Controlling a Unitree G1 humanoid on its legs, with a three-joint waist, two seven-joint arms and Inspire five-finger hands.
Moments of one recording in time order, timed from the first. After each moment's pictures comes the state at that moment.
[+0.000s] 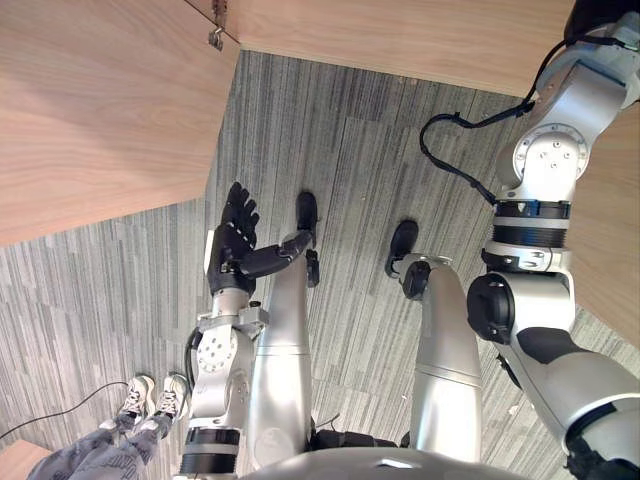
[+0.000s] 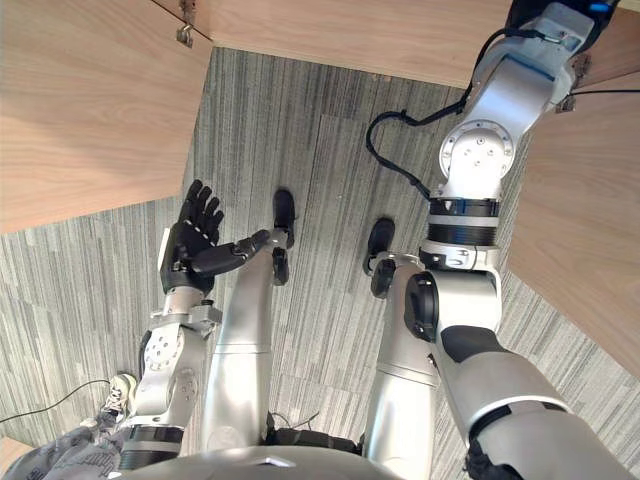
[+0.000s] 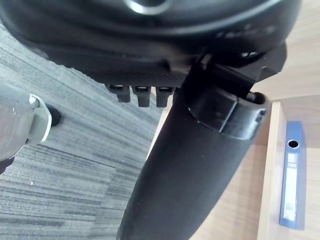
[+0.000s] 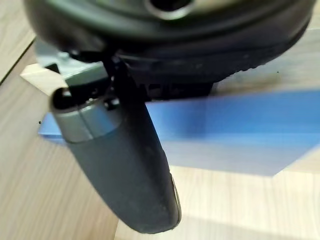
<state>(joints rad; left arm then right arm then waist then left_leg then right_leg) 0.06 0.03 0.02 -0.05 -0.32 -0.16 0.06 -1.13 -0.22 -0.27 0.26 1.37 -0.48 -0.37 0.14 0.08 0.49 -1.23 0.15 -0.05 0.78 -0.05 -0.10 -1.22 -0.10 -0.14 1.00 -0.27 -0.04</state>
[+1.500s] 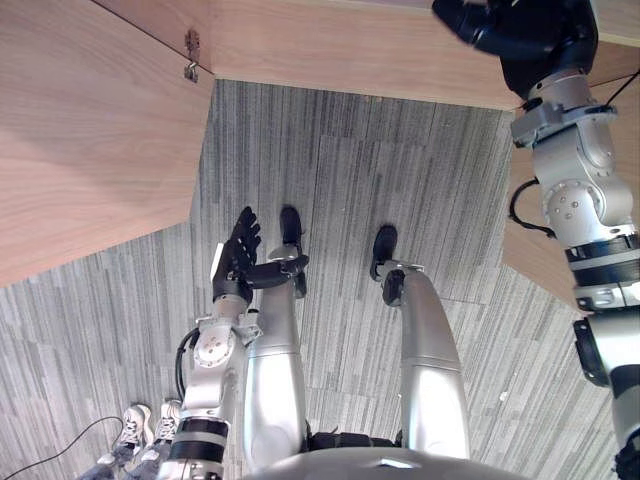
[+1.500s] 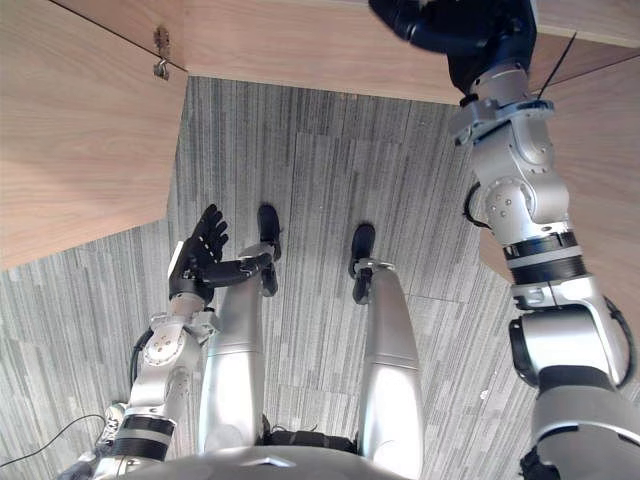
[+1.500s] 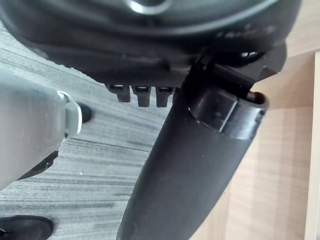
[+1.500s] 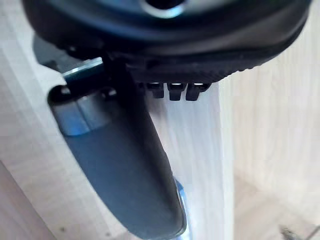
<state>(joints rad) 0.01 0.14 0.02 0.16 -0.26 -0.13 0.02 -0.86 -0.77 0.23 0.27 0.92 -0.13 0.04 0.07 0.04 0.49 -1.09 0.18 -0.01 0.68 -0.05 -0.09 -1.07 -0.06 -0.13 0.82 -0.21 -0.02</state>
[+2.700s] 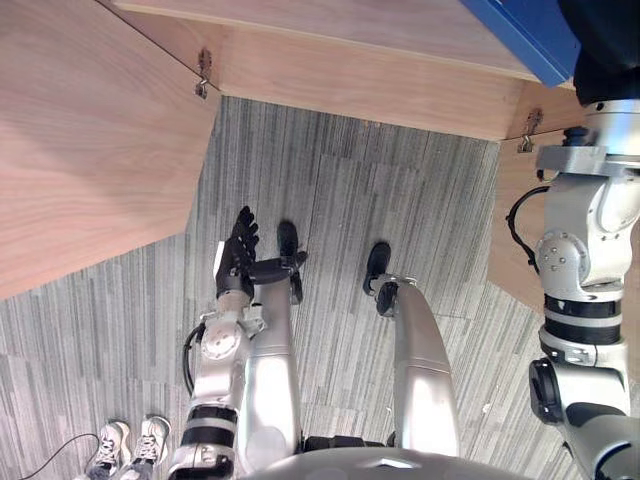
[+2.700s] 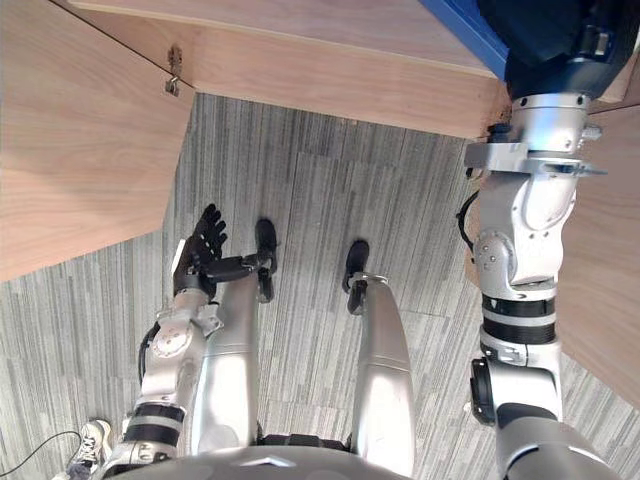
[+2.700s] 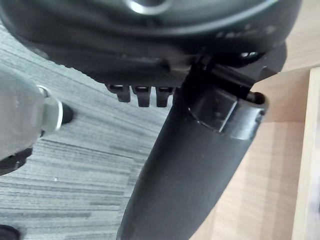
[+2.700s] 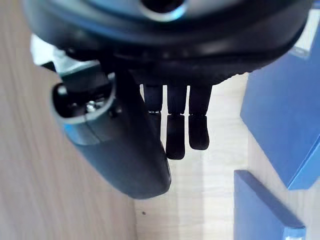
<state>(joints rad) -0.08 0.05 0.09 0.24 -0.18 -0.15 0.05 -0.62 -0.46 -0.12 -0.20 0.36 -0.25 -0.18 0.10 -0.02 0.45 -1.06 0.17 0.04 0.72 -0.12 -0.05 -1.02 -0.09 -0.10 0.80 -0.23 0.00</state>
